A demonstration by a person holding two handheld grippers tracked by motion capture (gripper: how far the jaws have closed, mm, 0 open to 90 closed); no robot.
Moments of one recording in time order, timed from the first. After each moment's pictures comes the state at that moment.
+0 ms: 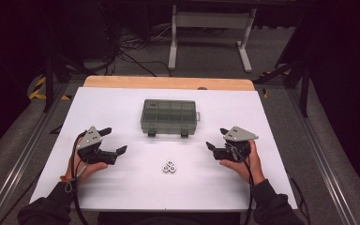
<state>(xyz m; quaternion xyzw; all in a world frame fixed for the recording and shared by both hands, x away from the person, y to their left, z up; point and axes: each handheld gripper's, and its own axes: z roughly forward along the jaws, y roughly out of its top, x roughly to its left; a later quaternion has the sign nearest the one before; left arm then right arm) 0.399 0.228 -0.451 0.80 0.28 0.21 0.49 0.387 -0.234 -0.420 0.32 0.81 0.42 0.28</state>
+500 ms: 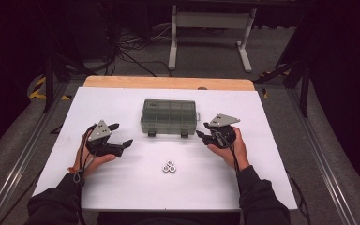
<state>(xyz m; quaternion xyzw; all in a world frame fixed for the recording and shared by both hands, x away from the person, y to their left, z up) 0.423 0.215 -0.454 0.81 0.28 0.21 0.47 0.432 -0.200 -0.419 0.32 0.83 0.40 0.24</state>
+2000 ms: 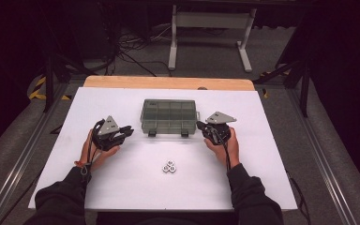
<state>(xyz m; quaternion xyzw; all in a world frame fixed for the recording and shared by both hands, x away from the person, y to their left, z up) 0.440 0.198 -0.450 0.83 0.27 0.22 0.44 0.445 -0.191 -0.431 0.35 0.79 0.43 0.26</state>
